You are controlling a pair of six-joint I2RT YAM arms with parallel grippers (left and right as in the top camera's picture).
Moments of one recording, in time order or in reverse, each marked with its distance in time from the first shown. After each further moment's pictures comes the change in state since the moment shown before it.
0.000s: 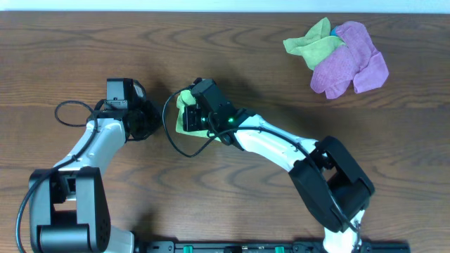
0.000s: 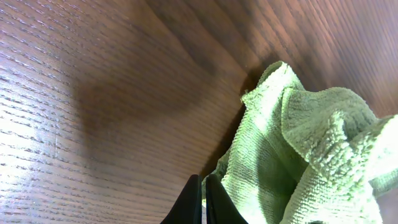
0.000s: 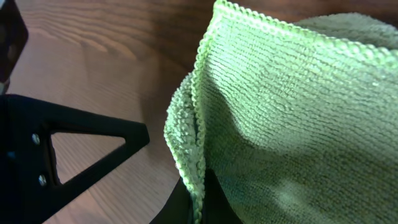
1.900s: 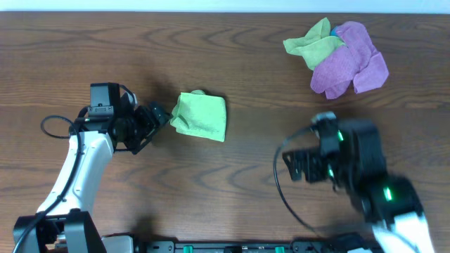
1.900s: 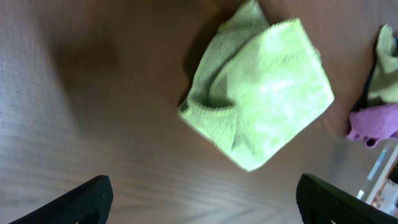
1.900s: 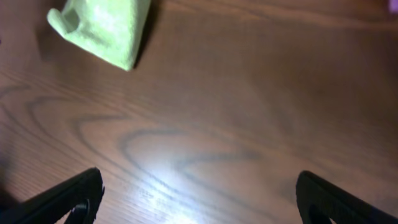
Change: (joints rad) left arm 0.047 -0.203 0.000 -0.265 0.130 0.022; right arm -0.523 -1.204 -0.515 -0.808 -0.022 -0.529
